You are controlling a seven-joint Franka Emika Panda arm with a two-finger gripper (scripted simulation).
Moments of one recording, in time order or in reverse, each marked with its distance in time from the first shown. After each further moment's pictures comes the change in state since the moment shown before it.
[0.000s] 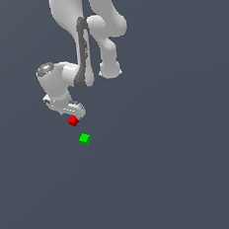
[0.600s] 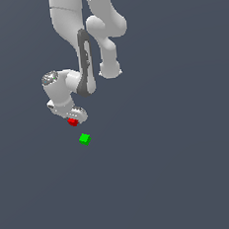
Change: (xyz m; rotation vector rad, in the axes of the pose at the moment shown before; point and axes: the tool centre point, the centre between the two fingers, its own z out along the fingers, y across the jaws) arm -0.001 -0.001 0.038 0.001 -0.001 -0.001
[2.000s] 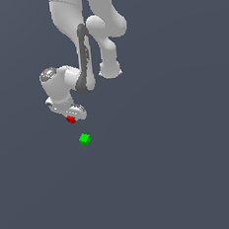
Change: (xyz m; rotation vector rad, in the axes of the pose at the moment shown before) arm -0.001 0.000 -0.017 0.001 -0.001 0.000
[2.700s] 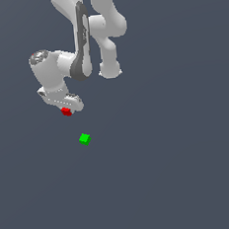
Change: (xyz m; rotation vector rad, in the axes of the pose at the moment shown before) arm 0.001 0.000 -0.068 -0.001 0.002 0.000
